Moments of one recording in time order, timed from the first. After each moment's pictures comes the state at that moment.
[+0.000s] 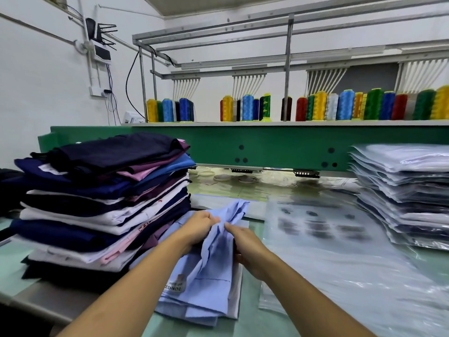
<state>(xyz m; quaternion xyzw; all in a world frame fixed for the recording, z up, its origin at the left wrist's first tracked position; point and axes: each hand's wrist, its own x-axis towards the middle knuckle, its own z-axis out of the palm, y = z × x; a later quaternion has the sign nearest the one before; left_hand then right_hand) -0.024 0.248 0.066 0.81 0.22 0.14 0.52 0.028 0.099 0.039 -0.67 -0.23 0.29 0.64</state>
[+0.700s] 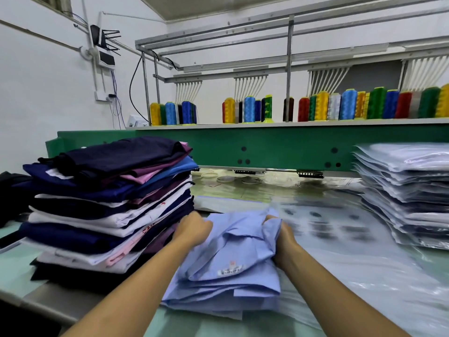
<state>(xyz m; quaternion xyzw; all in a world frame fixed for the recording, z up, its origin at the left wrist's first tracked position) -0.033 0.254 0.071 0.89 0.31 0.18 0.27 0.063 0.063 0.058 -0.57 -0.04 0.24 0.79</state>
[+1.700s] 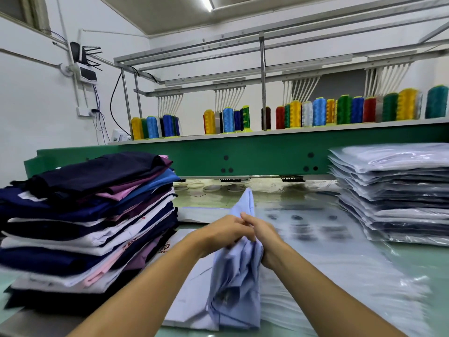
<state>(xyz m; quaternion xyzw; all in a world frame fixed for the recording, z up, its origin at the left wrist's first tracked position) -0.022 0.140 0.123 0.87 -0.02 -0.02 0.50 0.072 0.045 0.072 -0.62 -0.09 0.23 0.75</state>
